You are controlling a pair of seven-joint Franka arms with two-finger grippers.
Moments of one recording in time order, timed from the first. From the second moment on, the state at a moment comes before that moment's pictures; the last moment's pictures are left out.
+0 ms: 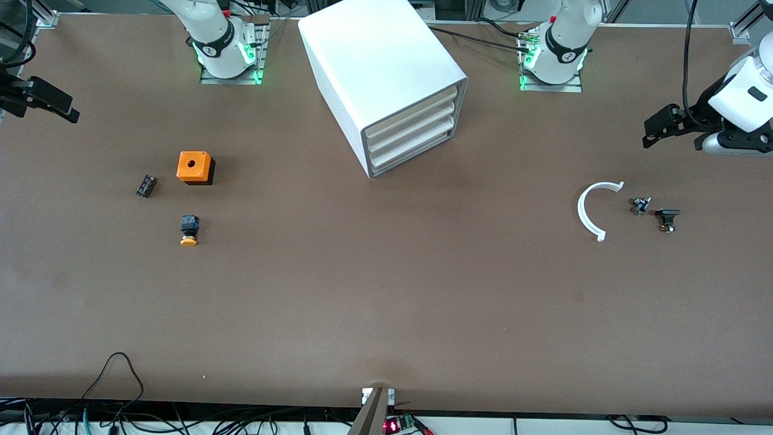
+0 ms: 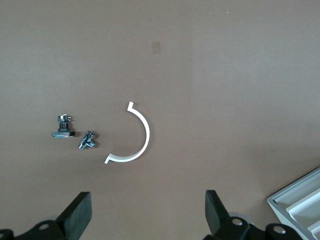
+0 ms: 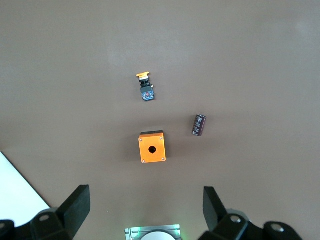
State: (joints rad) left arm 0.12 -0.11 -0.12 -1.79 -0.02 1.66 0.03; right arm -0.01 -0.09 -0.06 -1.65 -0.02 1.49 0.03
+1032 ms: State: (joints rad) left arm 0.12 -0.07 -0.12 -1.74 -0.02 1.64 0.03; right arm -0.01 -0.09 -0.06 -1.65 -0.02 1.50 0.03
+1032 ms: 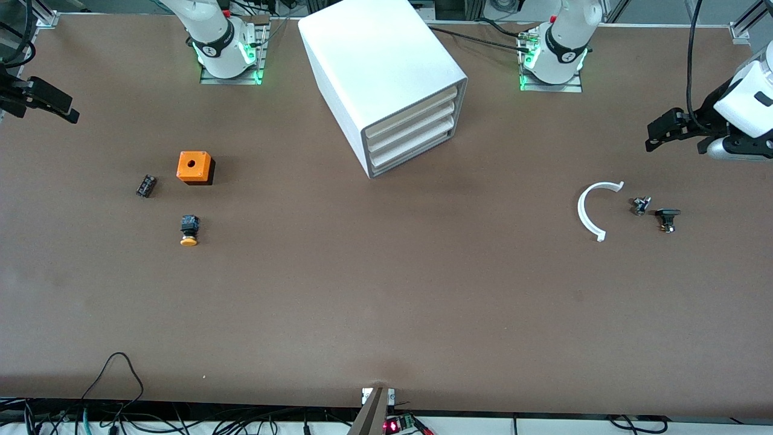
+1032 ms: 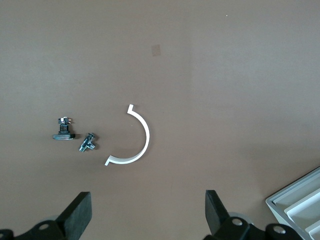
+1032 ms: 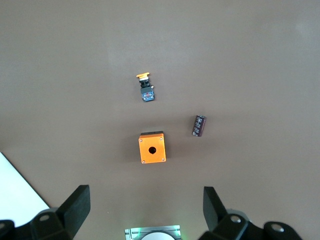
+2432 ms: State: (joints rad) left arm 0.05 0.43 -0.15 -2.04 -0.74 1.63 0.27; right arm -0.01 -0.09 -0.06 -1.65 -0.02 1.51 0.03
